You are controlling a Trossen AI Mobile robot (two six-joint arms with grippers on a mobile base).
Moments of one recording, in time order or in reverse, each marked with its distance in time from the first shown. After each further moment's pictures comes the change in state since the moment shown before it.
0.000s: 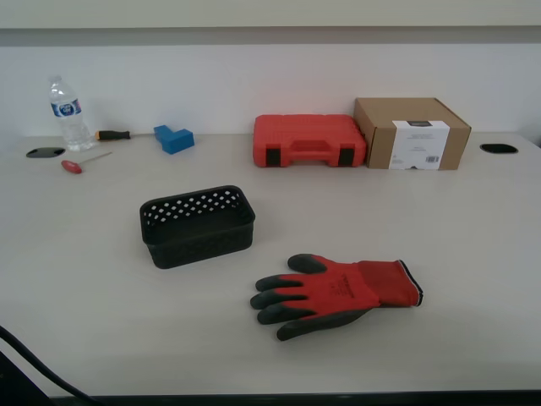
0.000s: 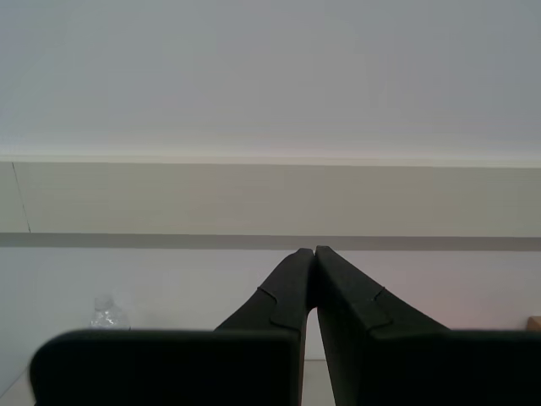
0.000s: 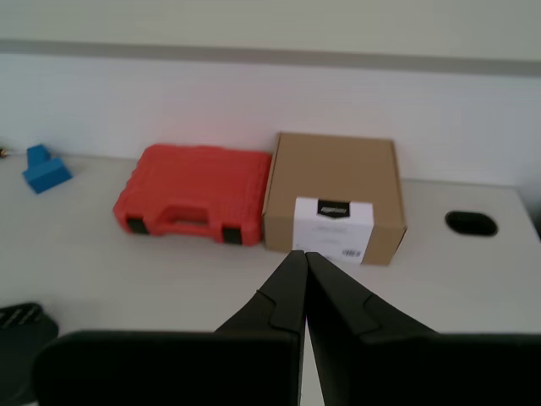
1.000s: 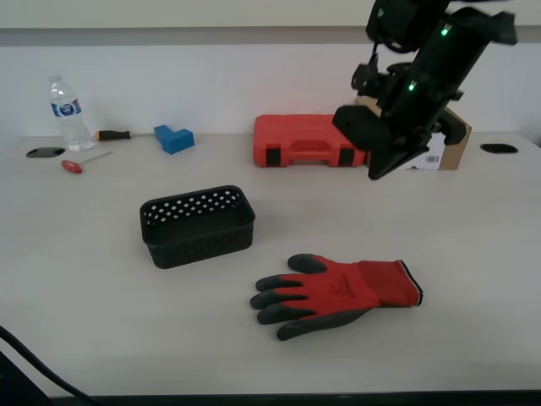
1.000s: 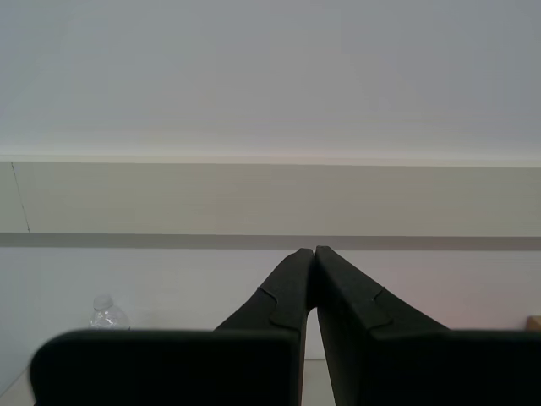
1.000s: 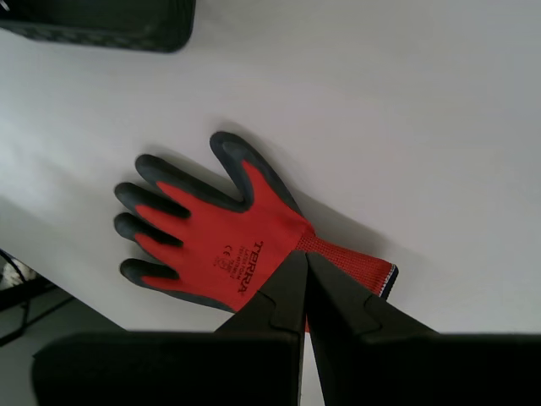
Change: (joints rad) arm 0 0.496 0.724 -0.008 -0.038 -0.064 0.100; arm 1 0.000 0.000 0.000 0.000 0.000 0.000
